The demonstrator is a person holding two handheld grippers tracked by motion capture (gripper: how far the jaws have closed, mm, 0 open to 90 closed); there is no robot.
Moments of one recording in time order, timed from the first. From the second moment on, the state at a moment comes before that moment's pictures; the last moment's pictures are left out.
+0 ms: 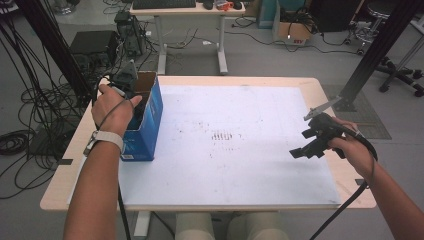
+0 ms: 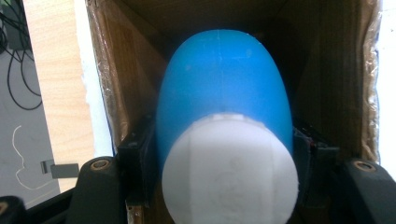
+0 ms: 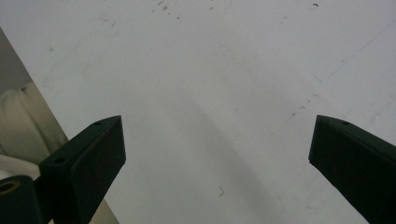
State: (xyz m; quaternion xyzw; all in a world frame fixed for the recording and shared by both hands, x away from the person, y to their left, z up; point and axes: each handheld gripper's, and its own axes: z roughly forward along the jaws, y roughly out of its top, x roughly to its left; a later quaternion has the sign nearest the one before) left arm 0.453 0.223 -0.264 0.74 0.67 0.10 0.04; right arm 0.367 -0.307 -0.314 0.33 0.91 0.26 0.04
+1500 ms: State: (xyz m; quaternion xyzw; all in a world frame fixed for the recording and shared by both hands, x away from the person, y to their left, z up) left arm 0.445 0.228 -0.238 0.75 0.65 0.11 0.10; right arm 0.365 -0.308 -0.312 0.33 0.91 0.26 0.04
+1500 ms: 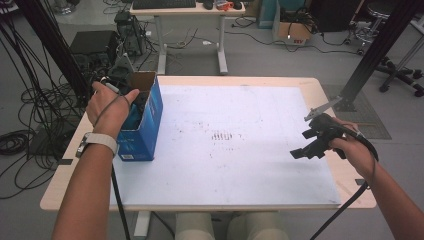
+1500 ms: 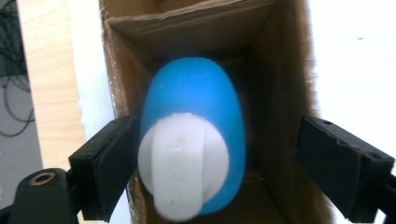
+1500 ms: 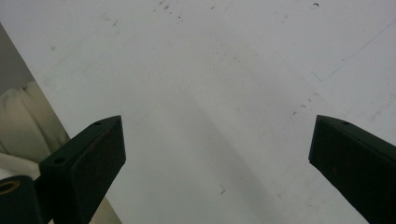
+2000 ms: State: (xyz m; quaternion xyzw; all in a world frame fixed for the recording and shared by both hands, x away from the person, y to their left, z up) left arm 0.425 0.223 -0.162 0.76 0.61 0.16 0.15; right arm 0.362 -0.313 -0.297 0.33 0.91 0.26 0.05
